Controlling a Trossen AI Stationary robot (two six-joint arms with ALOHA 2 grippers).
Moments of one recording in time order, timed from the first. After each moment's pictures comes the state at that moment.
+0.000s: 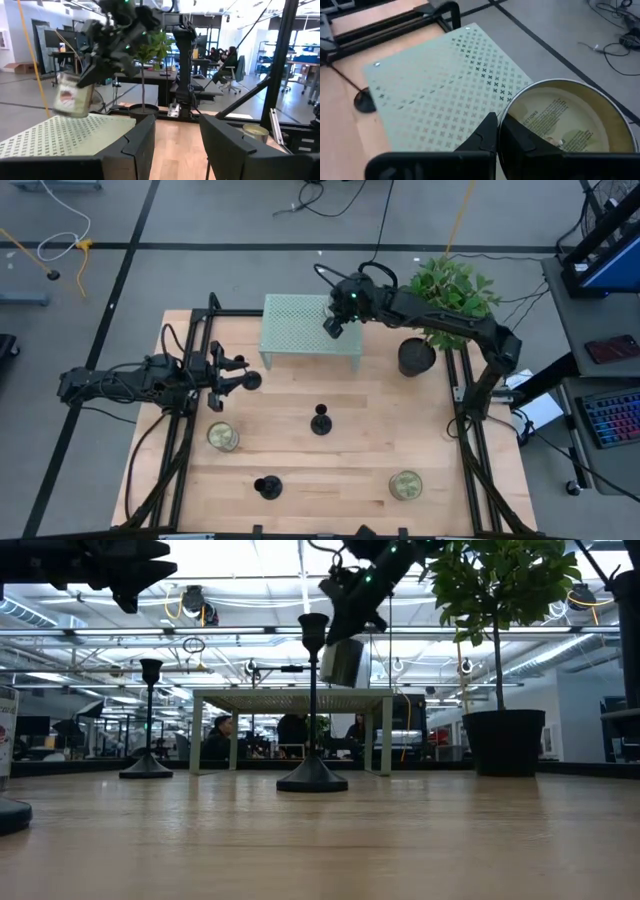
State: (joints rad) left arm 0.00 0.33 0.29 0.18 -0.11 -0.04; right arm -0.42 1.73 1.60 -0.50 0.15 0.11
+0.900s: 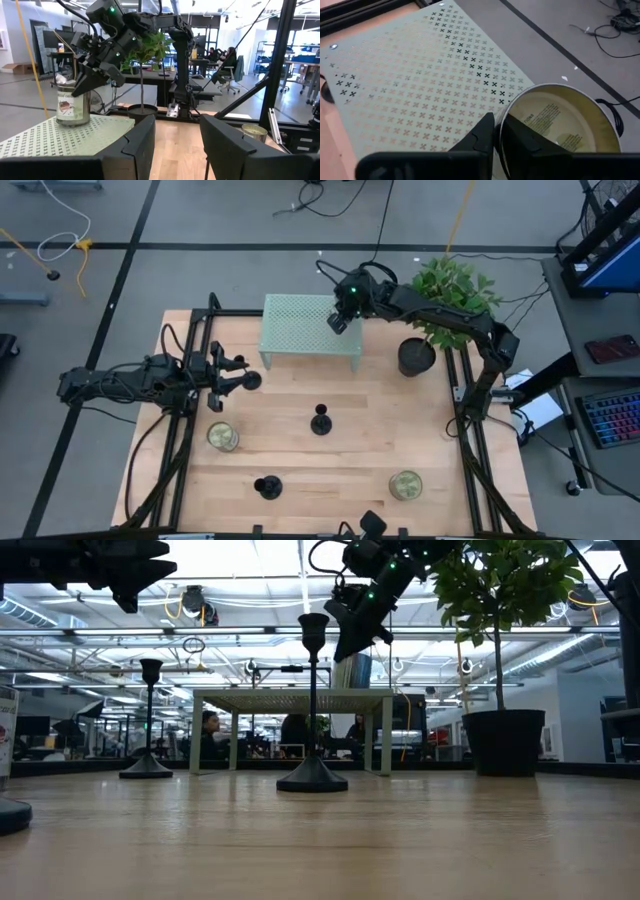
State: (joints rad) left arm 0.00 0.33 0.29 0.18 -0.11 -0.03; right arm -0.49 1.76 1.60 -0.54 0.15 0.09
